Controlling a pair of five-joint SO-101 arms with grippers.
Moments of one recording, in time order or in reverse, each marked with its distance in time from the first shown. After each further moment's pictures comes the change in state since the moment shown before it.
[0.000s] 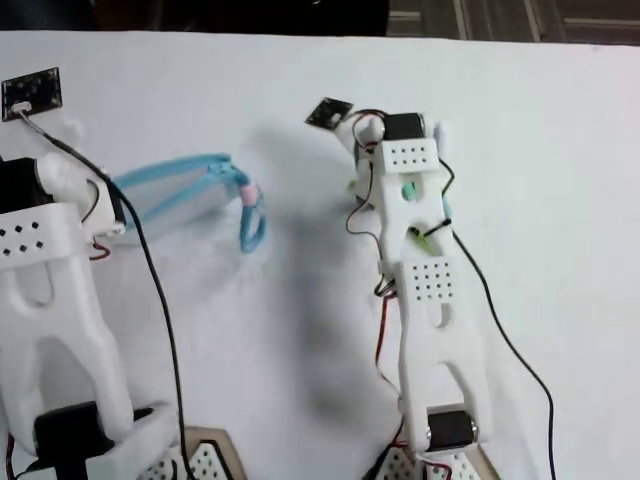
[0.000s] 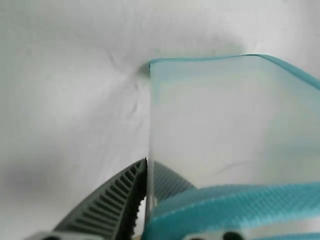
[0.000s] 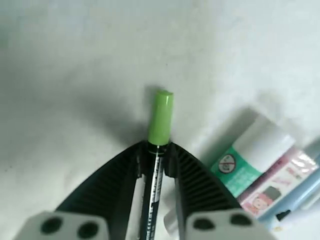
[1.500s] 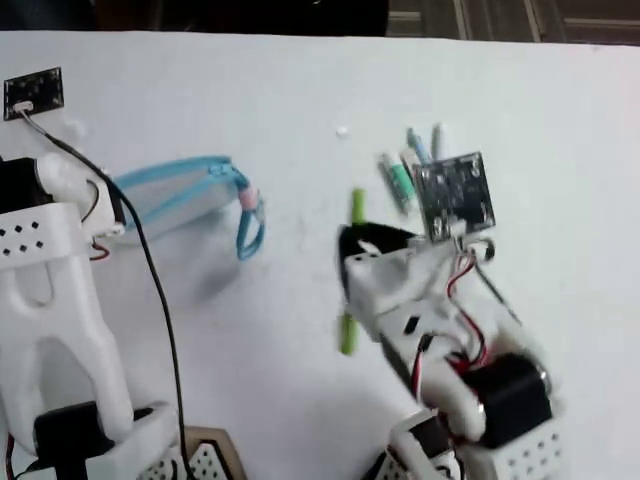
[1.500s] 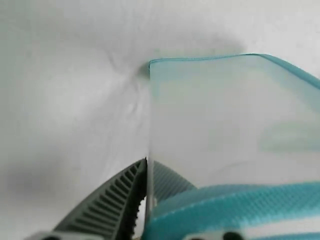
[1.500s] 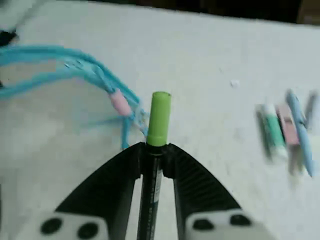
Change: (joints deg) left arm 0.0 0.0 0.0 0.0 -1.1; right arm -21.1 -137.2 111.8 -29.5 -60.1
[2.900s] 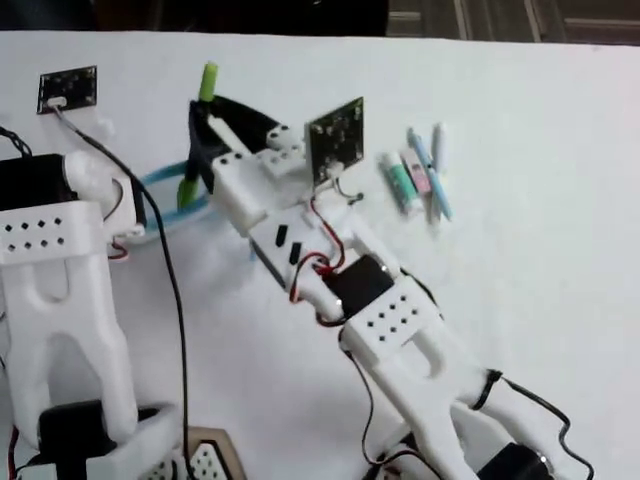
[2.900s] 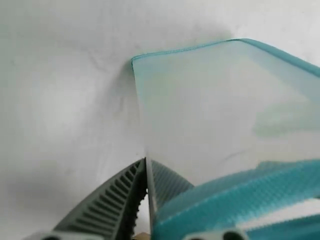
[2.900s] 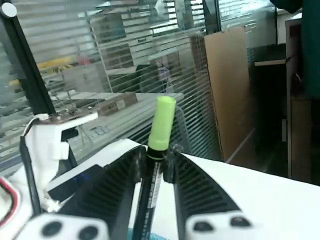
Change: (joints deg) left arm 5.5 0.4 0.4 0.3 -0.1; right arm -10.4 34.6 6.3 -70.2 -2.2
